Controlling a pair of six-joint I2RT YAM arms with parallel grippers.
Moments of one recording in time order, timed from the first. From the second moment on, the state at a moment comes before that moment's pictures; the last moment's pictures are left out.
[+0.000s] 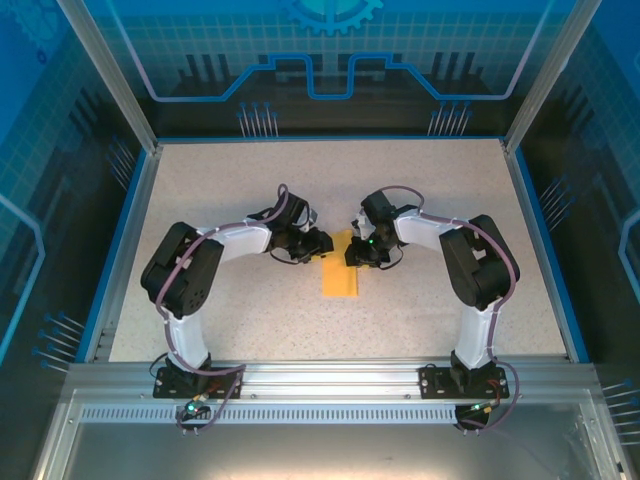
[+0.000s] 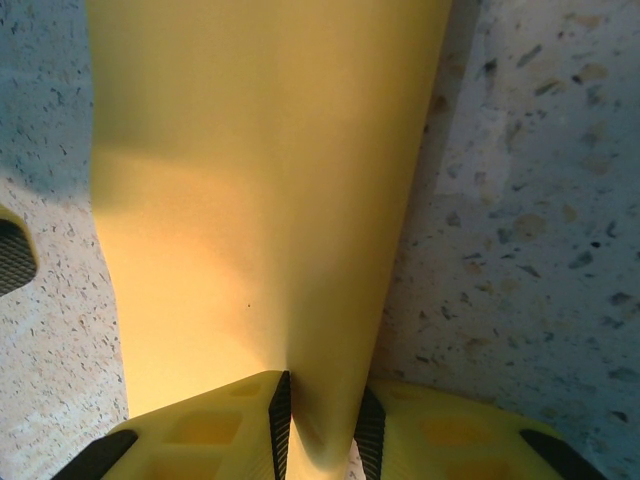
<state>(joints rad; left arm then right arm) -0.47 1.88 1.09 -0.22 0.53 -0.83 0.46 1.93 1.17 -0.57 -0.41 0.38</state>
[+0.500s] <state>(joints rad) -0.48 1.92 1.12 -0.22 0.53 -0.82 0.46 1.93 1.17 -0.57 -0.42 0.38</state>
